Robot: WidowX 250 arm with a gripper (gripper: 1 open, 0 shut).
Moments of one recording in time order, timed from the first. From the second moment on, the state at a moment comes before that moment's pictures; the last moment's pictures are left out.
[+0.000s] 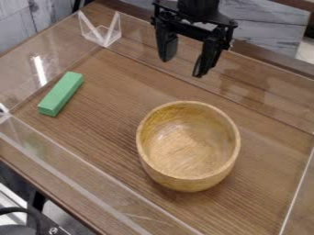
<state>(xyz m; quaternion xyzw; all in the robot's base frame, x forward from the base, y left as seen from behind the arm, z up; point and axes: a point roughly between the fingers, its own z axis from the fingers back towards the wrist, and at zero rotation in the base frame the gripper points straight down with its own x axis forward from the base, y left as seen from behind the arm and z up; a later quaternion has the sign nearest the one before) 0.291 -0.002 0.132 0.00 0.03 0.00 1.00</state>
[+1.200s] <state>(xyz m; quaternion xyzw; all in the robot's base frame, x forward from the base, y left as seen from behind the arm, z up) 0.195 0.205 0.092 -0.02 -0.08 0.06 0.99</state>
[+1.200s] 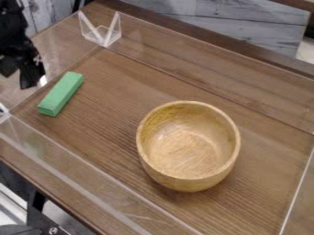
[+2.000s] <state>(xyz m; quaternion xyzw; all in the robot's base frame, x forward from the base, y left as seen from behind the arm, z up) 0.219 0.186 0.066 -0.03 -0.10 0.08 0.99</state>
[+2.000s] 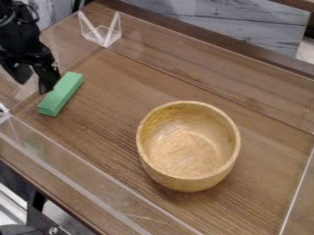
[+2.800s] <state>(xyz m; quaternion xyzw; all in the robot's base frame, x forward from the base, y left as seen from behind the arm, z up) 0.233 0.174 0.044 -0.05 -0.09 0.10 0.99</state>
